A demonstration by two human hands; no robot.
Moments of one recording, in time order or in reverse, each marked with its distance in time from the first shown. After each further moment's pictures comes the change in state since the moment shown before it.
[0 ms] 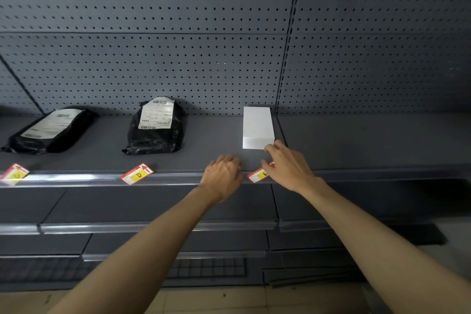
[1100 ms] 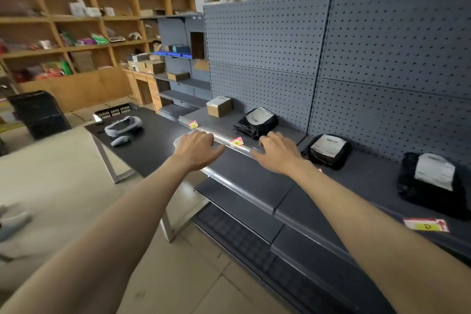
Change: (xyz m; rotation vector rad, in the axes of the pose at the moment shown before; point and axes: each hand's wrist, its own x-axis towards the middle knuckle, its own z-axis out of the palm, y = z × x) left_hand -0.497 -0.481 -0.367 0.400 0.253 -0.743; right_hand 0.072 -0.741 0.010 0.055 -0.036 -0.657
